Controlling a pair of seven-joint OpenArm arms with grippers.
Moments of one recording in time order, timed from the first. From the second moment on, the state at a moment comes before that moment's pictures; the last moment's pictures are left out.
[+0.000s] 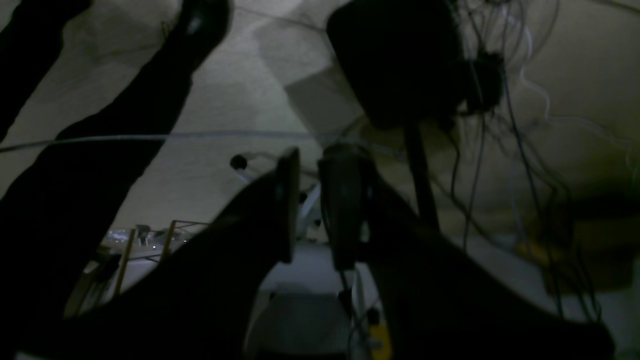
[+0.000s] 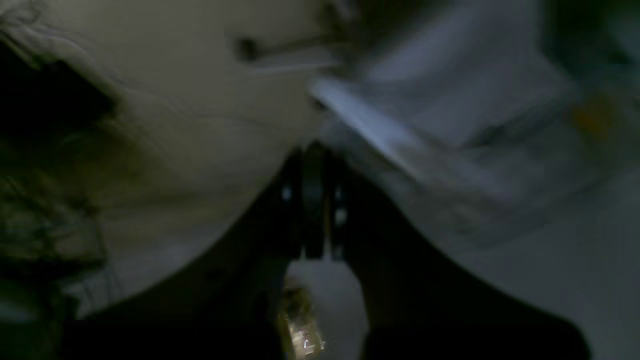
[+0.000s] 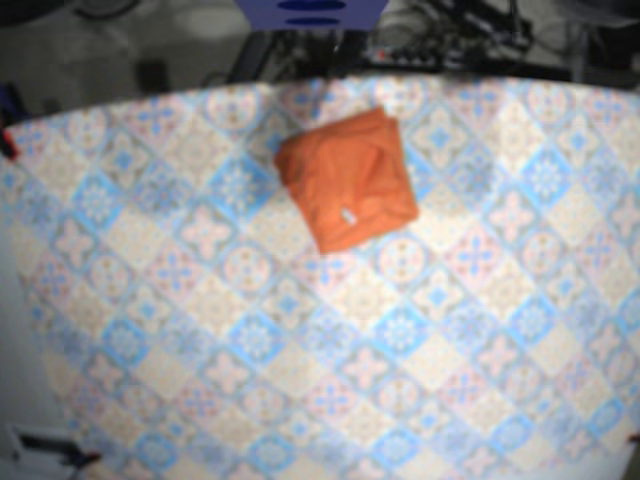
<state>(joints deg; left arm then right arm) 28.9 -19.5 -5.3 30.5 11.8 -16.3 14.7 -40.5 23.6 29.4 42.2 -6.6 20.6 -27.4</state>
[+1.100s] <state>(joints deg) -2.2 3.1 -5.4 11.2 3.8 -3.0 10.0 -4.2 1.9 15.0 8.3 -7.3 26.6 3.1</state>
